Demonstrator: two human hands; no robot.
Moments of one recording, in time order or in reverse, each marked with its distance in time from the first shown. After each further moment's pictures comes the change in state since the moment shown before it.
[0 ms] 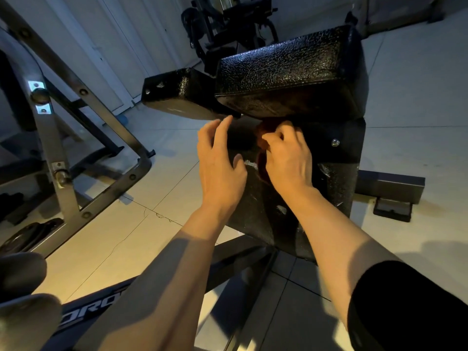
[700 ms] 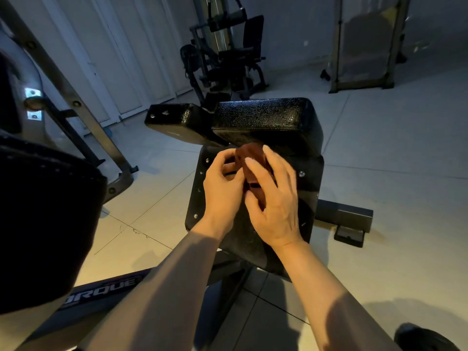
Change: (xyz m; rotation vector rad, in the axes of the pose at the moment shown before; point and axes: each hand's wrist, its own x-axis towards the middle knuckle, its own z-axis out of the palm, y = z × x) left_hand -0.019 0.064 -0.010 -0.730 -0.012 -0.327; right_hand -0.049 -0.026 -0.084 0.340 0.165 -0.172
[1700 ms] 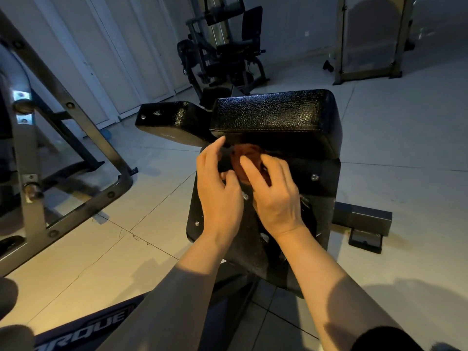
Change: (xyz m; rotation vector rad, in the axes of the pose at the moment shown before) left_hand 0.027 -0.023 -0.004 0.235 0.140 0.231; right_hand 0.027 0.052 0.054 -0.323 0.130 -0.286
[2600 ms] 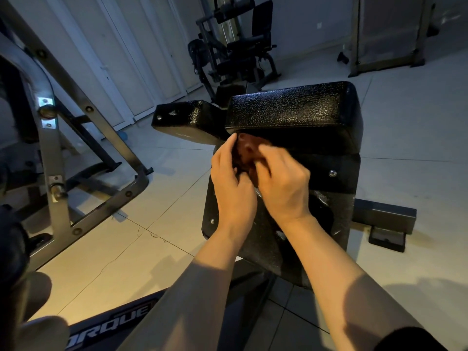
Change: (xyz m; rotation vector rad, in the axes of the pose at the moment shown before) left_hand 0.004 -0.005 -0.003 0.003 -0.043 -0.096; right_hand 0.026 -0.019 0.005 0.241 0.026 0.221
